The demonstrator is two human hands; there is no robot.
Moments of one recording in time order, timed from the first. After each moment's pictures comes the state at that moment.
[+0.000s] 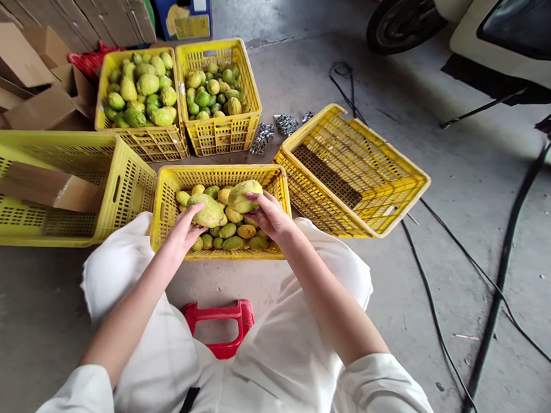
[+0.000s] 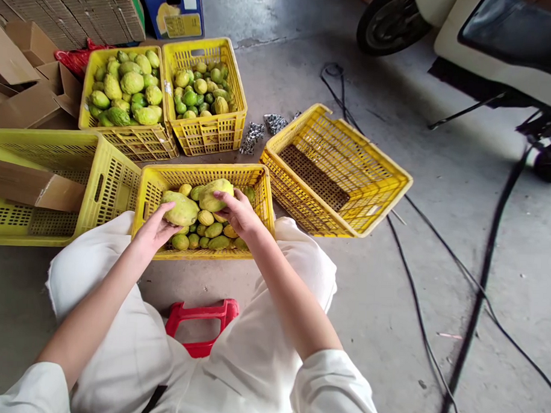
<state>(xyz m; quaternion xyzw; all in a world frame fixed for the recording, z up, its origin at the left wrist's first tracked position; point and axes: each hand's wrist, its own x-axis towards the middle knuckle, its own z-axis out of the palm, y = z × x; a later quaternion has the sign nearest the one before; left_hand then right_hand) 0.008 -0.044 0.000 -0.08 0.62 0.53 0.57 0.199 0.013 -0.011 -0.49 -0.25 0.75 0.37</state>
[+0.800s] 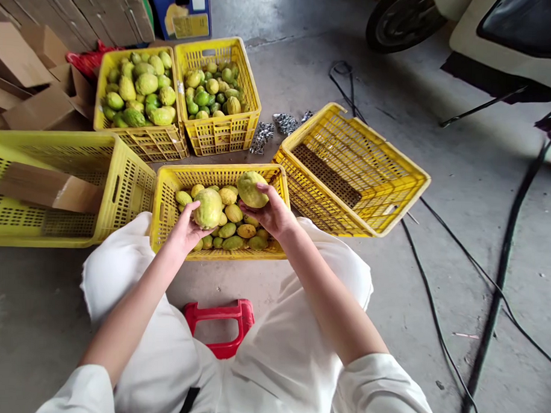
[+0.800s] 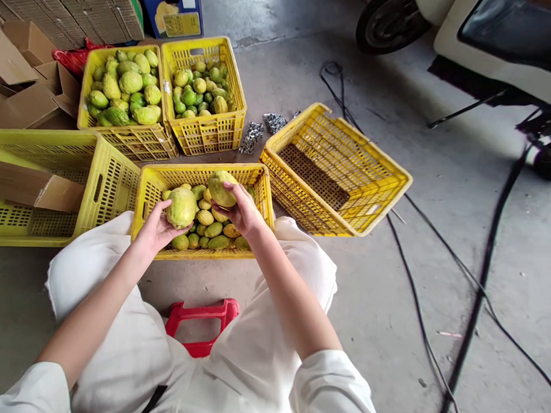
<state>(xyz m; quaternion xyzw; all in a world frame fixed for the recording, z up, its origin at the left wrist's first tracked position) 0.006 -0.045 -0.001 -0.09 0.61 0.50 0.61 0.202 0.019 -0.016 -0.46 -0.20 0.77 0.40</state>
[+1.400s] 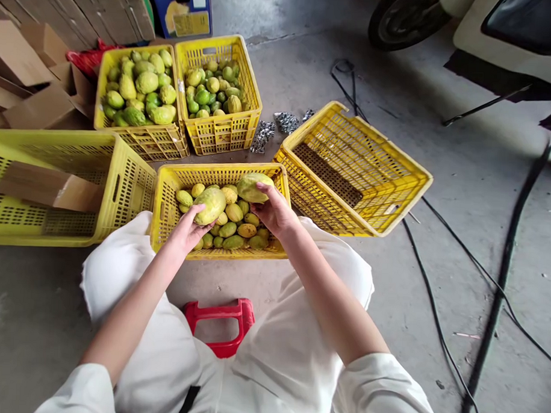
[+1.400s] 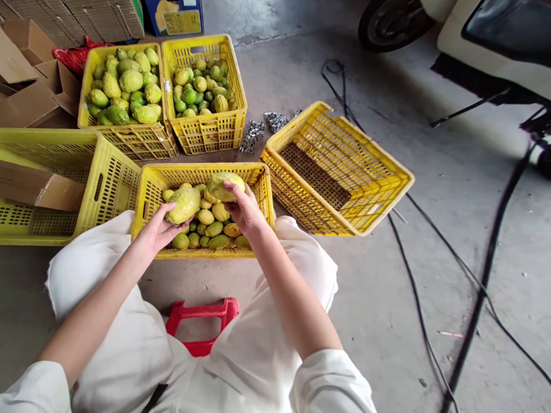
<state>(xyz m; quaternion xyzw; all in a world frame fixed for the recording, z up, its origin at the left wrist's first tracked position) 0.010 -0.047 -0.001 -0.05 0.60 0.51 0.61 0.202 0.020 -0.019 -0.49 -0.22 0.72 0.44</state>
